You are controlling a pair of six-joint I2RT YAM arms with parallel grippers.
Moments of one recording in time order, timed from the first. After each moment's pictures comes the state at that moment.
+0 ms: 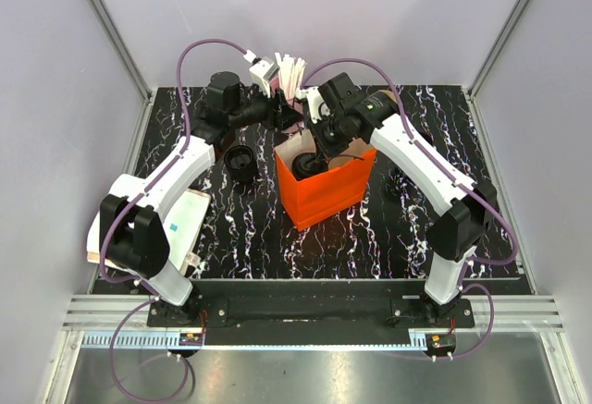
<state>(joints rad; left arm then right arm) -0.38 1.61 1.40 -0.03 0.62 -0.17 0.64 1.82 1.92 -1.05 -0.15 -0.03</state>
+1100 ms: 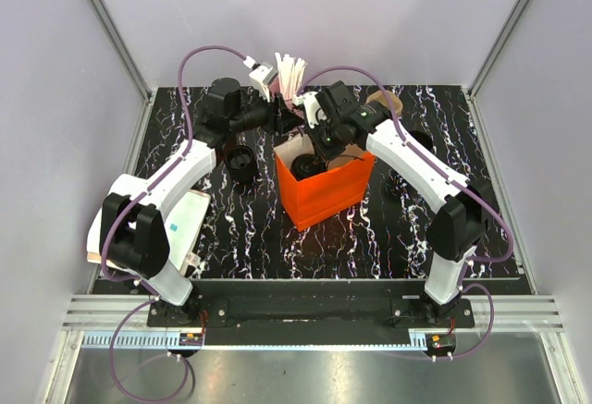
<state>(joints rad) -0.38 1.61 1.33 0.05 0.63 -0.22 0.64 1.82 1.80 -0.91 -0.12 -0.06</state>
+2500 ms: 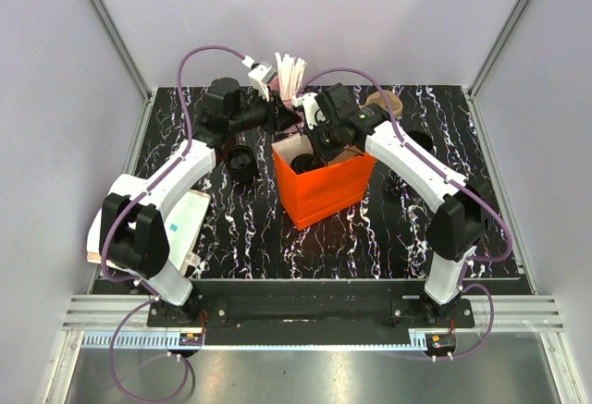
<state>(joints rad) -0.38 1.60 1.33 0.06 0.63 -0.24 0.64 1.82 1.77 -0.86 -0.12 -0.07</state>
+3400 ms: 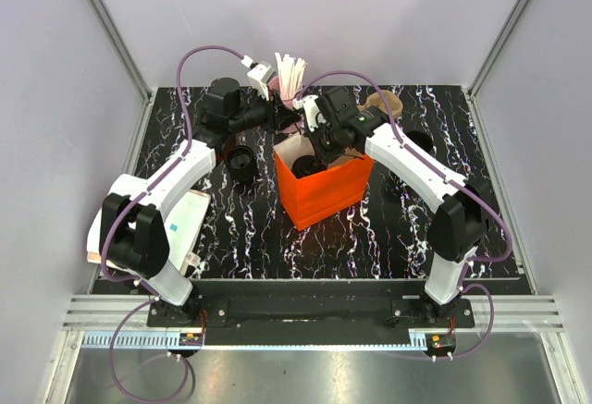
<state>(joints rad) -0.38 1.60 1.33 0.05 0.60 -0.25 0.64 1.81 1.73 -0.83 -0.09 -0.07</state>
